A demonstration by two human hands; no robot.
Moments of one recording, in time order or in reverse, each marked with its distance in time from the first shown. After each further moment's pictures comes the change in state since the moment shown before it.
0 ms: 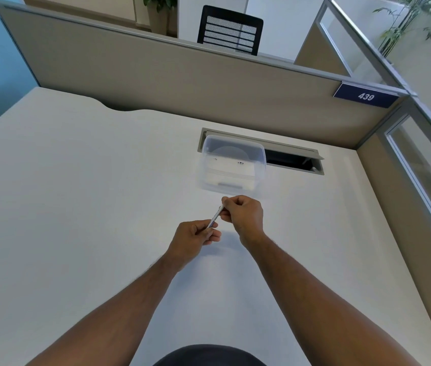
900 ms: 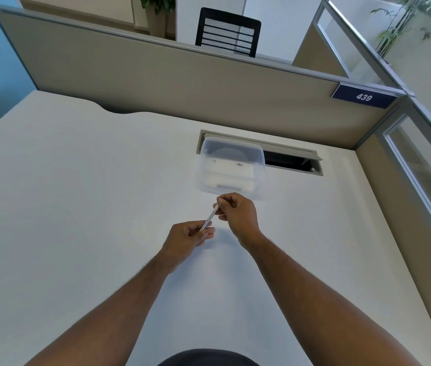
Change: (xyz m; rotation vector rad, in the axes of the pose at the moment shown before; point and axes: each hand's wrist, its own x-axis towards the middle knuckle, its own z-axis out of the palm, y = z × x) left_hand 0.005 -0.003 -0.015 -0.060 -0.025 -0.017; right_hand 0.002 -0.001 0.003 -0.038 -0.168 -0.127
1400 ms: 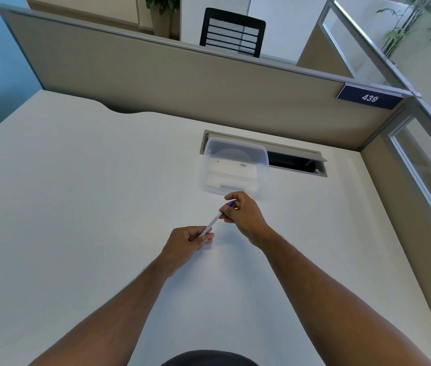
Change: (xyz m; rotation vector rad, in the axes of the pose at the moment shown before) left_hand -0.001 -0.015 -0.009 0.056 0.017 -0.019; right_hand 0.013 0.000 -0.014 -0.112 -0.155 0.061
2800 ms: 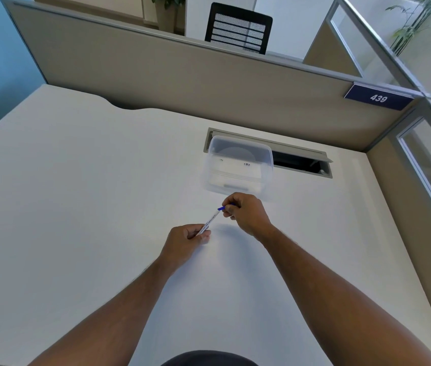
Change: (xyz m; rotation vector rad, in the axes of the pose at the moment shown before) left_hand 0.001 -0.001 -0.006 0.102 0.086 0.012; right_hand 0.012 -0.004 -0.001 -0.347 -0.010 -0.077
